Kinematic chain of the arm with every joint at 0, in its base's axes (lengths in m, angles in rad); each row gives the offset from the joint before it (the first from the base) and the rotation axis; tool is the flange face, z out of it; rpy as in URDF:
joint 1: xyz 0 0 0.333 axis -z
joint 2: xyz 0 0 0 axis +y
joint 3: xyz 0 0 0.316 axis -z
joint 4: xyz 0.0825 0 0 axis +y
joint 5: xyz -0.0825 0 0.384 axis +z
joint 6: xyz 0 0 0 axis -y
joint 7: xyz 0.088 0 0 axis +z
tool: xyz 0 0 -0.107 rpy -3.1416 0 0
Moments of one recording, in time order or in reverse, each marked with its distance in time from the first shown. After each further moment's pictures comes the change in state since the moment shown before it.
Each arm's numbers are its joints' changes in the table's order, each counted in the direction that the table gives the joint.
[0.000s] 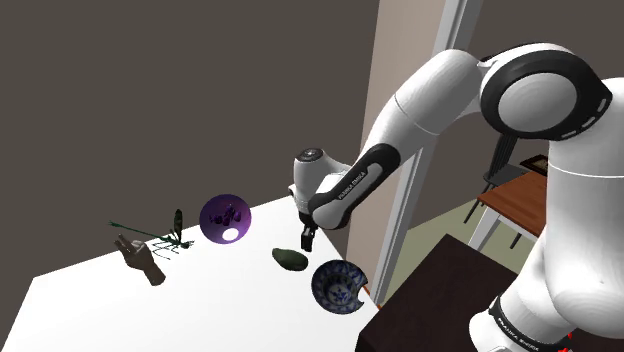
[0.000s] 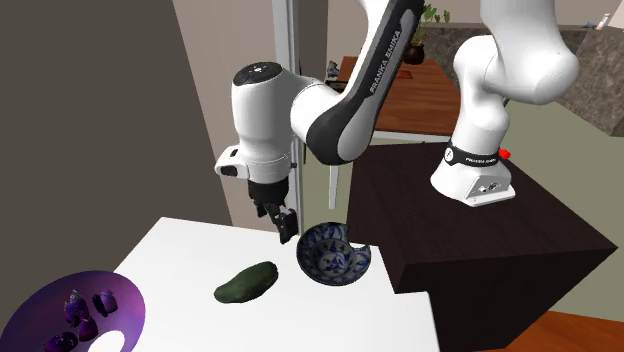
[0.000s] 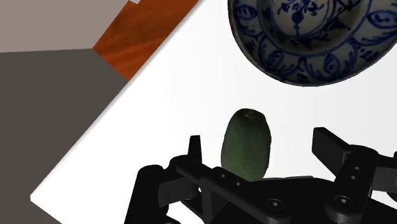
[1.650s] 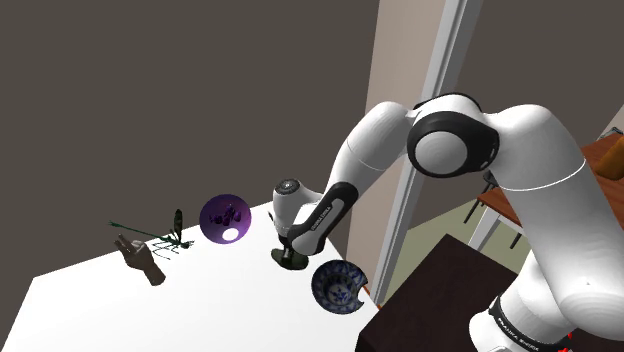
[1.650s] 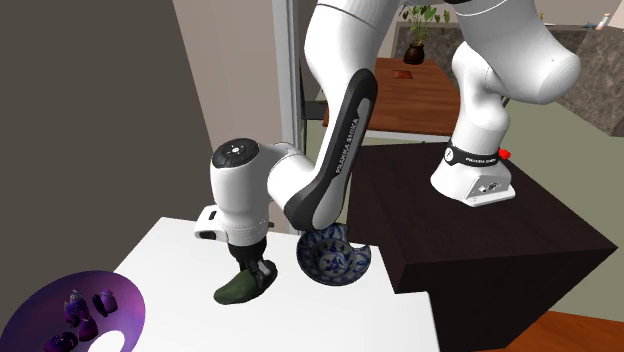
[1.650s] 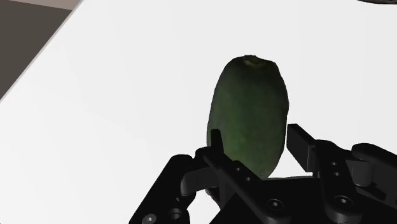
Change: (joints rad) arm -0.069 0.361 0.023 -0.290 -0.064 0.113 -0.012
